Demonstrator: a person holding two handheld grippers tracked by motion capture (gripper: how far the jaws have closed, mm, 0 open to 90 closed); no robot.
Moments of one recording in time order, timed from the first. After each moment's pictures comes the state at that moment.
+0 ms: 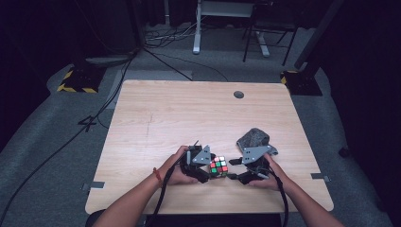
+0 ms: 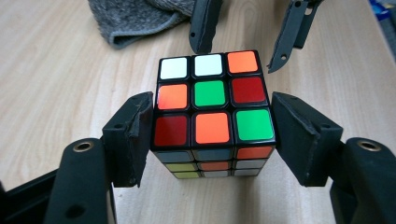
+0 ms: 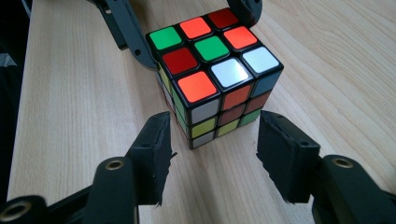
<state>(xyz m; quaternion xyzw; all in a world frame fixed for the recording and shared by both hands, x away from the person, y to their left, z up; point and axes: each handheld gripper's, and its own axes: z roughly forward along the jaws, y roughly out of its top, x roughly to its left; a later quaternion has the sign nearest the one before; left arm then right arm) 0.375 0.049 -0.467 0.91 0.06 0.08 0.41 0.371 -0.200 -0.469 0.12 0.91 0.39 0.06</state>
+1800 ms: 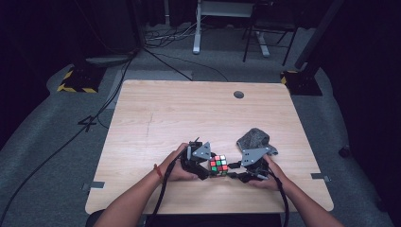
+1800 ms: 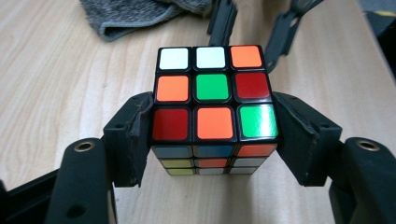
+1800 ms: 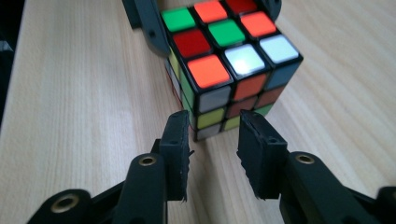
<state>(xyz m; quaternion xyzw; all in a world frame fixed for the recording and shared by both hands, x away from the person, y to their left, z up) 0.390 0.048 -0.470 0.91 0.06 0.04 0.40 0.372 -0.201 -0.479 0.09 0.92 0.39 0.06</state>
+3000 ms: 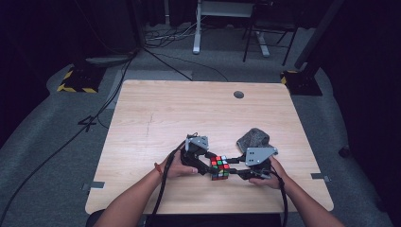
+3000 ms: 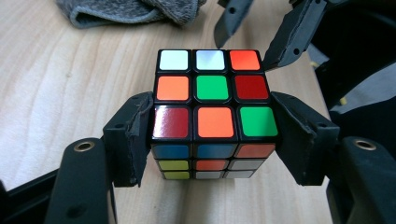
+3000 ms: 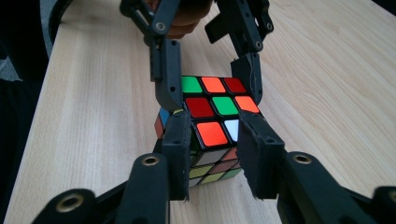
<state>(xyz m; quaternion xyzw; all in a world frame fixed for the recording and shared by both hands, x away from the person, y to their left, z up) 0.412 0.053 -0.475 0.88 0.12 -0.11 0.44 0.364 -0.200 -0.452 0.05 0.88 0.45 0.10</state>
